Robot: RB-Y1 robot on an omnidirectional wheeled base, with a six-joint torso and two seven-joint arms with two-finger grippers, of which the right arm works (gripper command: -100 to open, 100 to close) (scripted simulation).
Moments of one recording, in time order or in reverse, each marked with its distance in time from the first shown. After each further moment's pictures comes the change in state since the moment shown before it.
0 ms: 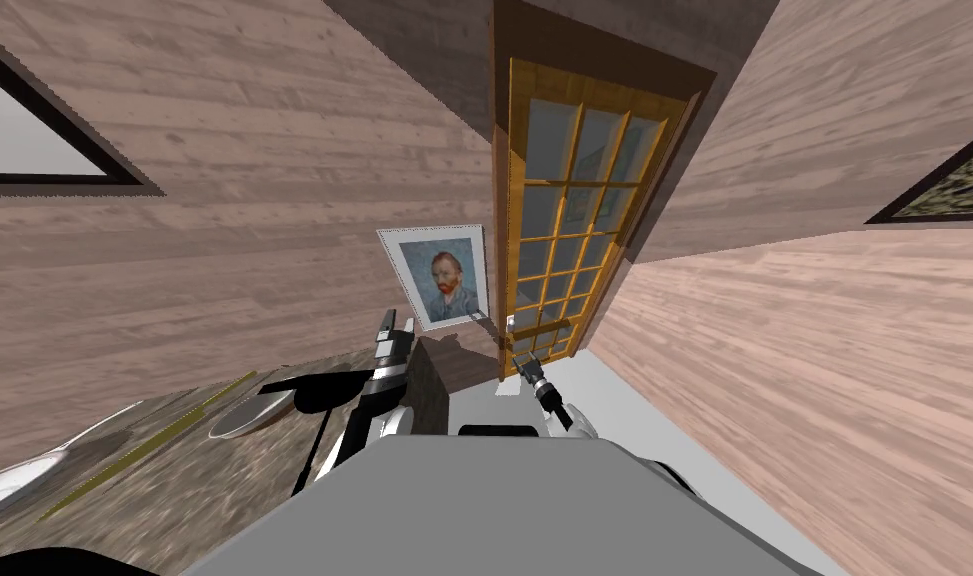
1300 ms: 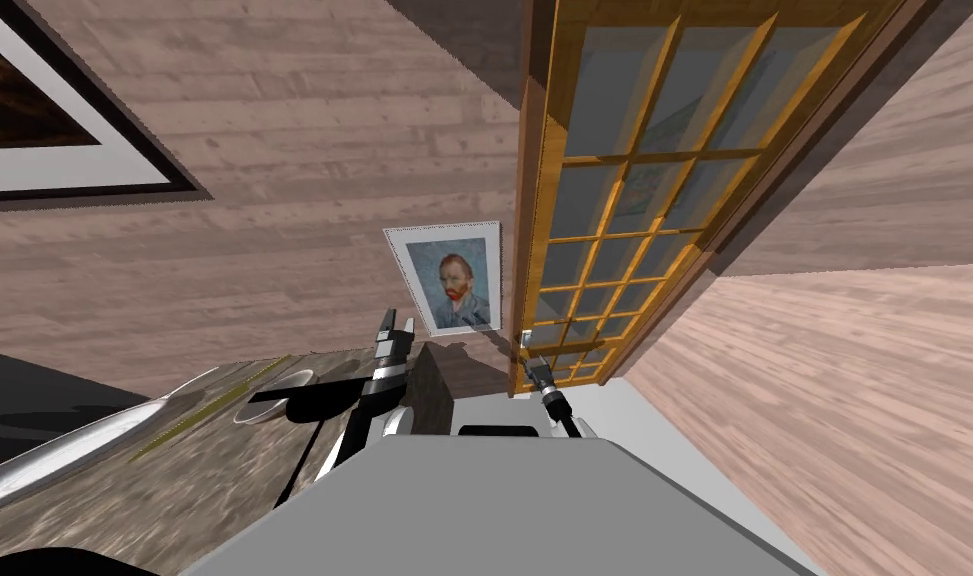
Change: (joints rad) arm 0.187 0.041 -0.027 -0.281 -0.066 0.114 0.003
